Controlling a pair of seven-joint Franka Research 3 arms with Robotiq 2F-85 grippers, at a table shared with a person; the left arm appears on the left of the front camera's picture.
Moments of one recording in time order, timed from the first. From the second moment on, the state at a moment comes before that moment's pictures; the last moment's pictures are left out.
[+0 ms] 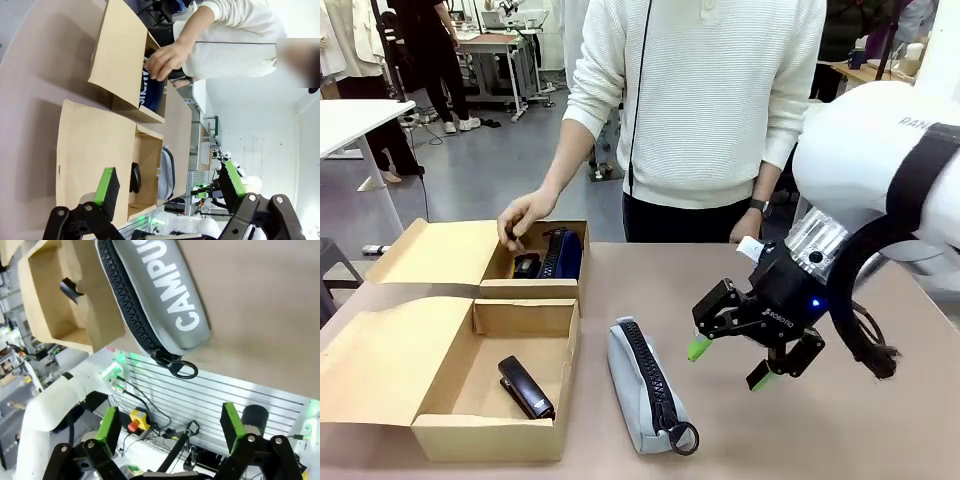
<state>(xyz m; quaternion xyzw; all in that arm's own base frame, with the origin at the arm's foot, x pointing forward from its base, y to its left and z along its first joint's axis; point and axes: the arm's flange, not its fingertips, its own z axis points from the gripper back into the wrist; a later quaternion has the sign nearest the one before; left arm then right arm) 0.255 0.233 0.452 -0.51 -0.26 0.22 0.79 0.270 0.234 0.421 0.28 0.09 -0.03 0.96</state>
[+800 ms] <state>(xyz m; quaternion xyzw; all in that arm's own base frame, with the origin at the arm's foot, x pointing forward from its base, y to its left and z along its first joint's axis) 0.255 0.233 0.453 -0.51 -0.26 0.22 0.79 0.282 0.341 0.402 0.09 0.08 0.18 0.98</state>
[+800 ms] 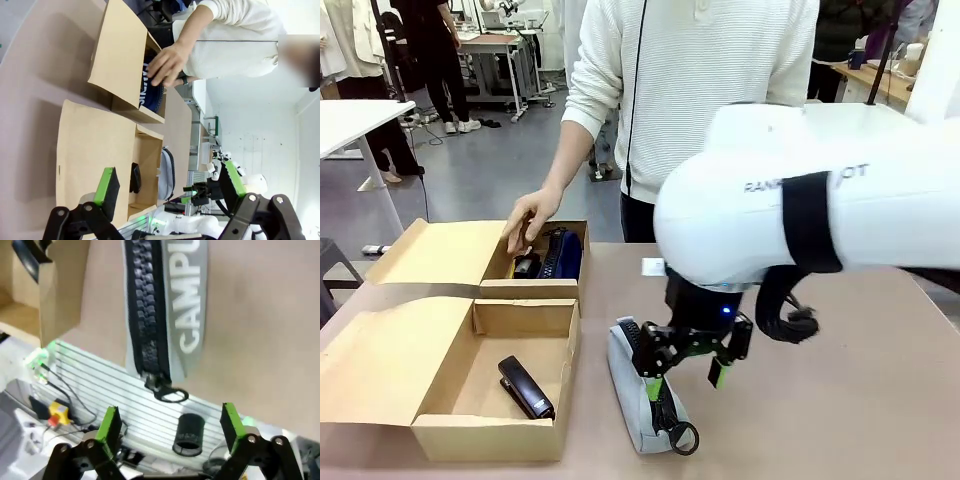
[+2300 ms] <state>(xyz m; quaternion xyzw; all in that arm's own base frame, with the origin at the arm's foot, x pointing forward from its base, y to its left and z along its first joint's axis) 0.255 0.233 0.453 -0.51 -0.26 0.22 0.79 0.325 0.415 0.307 -0.01 0.06 0.10 0.99</state>
